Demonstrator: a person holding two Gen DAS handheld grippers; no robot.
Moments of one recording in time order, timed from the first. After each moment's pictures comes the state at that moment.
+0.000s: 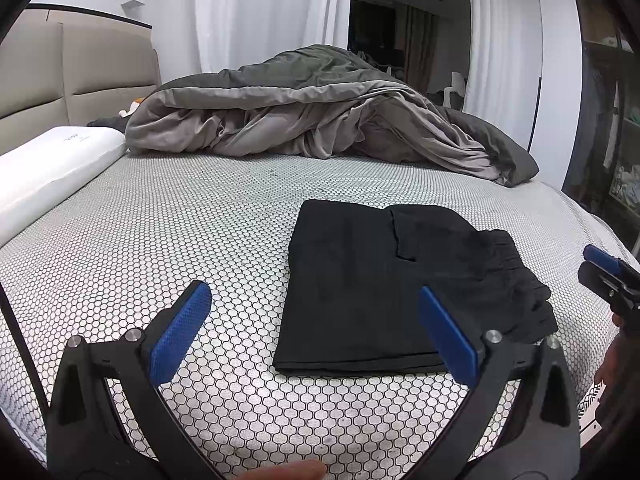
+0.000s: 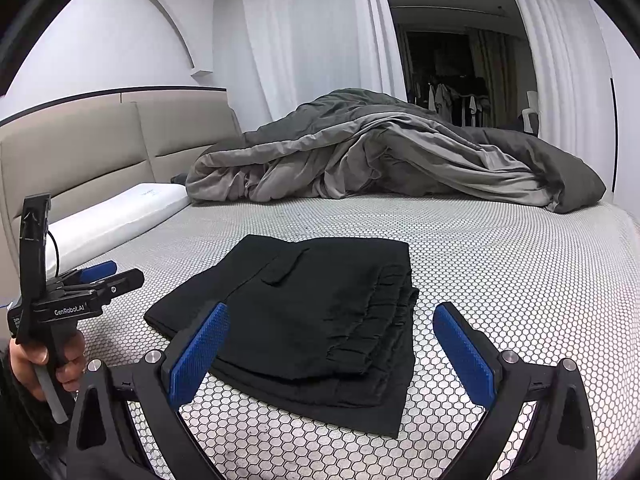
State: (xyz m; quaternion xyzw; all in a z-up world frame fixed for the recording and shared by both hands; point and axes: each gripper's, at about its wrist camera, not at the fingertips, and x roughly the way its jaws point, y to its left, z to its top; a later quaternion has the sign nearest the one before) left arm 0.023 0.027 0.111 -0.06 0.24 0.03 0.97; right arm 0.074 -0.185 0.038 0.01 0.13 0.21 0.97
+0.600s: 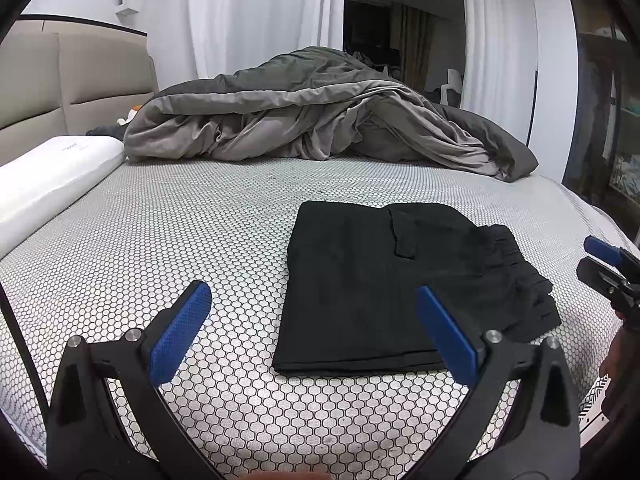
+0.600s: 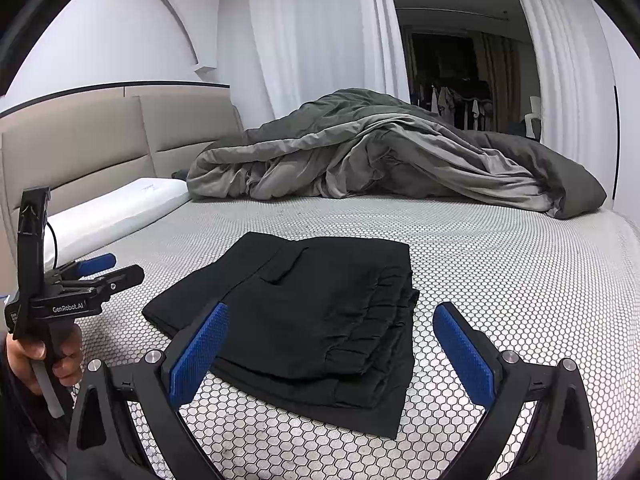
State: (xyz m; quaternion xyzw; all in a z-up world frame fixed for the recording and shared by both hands) left arm 0.020 0.021 0.112 -0.04 0.24 0.02 0.97; right arm 0.074 -0.181 0.037 -0.01 0.13 0.21 0.97
